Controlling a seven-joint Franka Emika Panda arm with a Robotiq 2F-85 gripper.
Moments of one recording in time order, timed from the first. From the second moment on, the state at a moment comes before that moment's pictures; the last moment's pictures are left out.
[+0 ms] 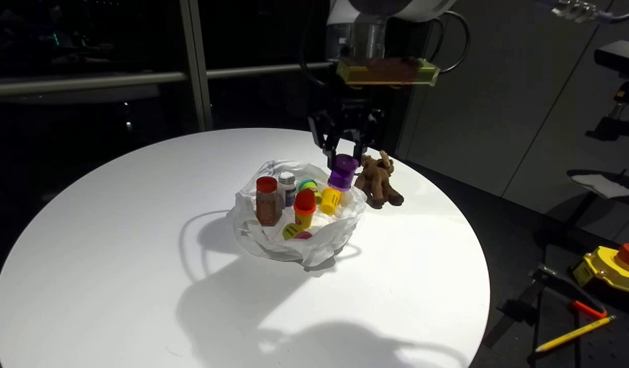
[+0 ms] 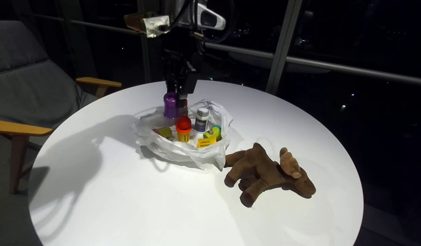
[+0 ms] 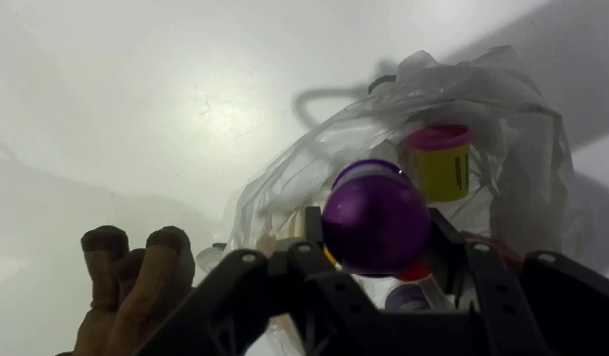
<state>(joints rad) 0.10 0.36 -0.03 -1.97 0.04 2.23 0.51</state>
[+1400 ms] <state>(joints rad) 0.17 0.62 -0.08 -1.86 -0.03 2.33 0.62</state>
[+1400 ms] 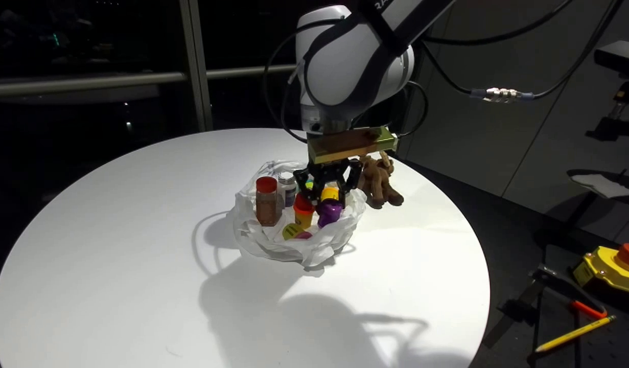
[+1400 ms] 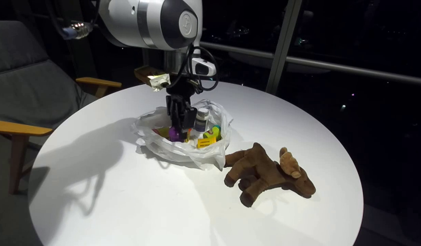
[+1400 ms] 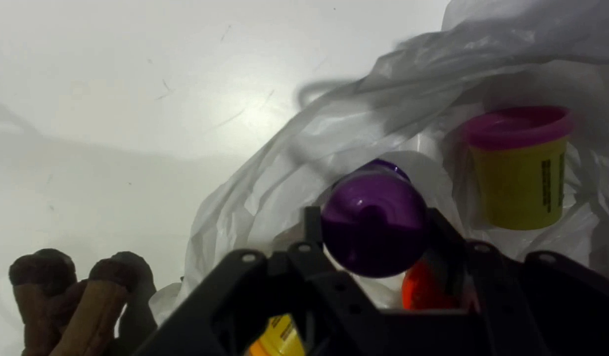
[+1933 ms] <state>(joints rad) 0.22 0.69 -0.10 -1.76 -0.03 2.33 0.75</state>
